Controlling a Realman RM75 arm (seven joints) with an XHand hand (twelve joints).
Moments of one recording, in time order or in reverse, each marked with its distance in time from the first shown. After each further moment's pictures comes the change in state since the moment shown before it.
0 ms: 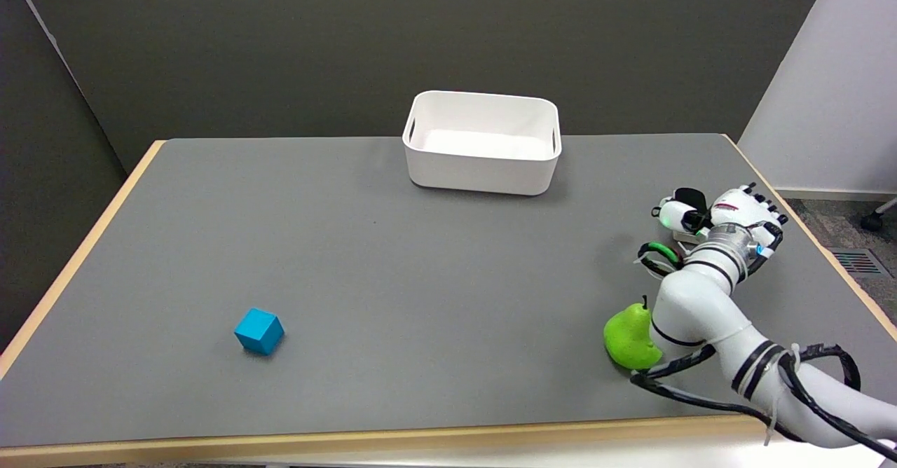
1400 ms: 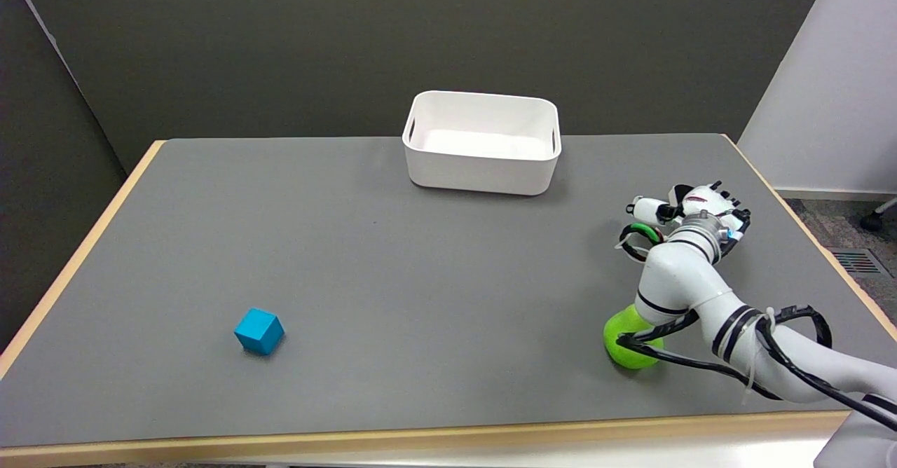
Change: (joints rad) arm 0.163 0.012 -0.114 -0.148 0.184 -0.084 -0.029
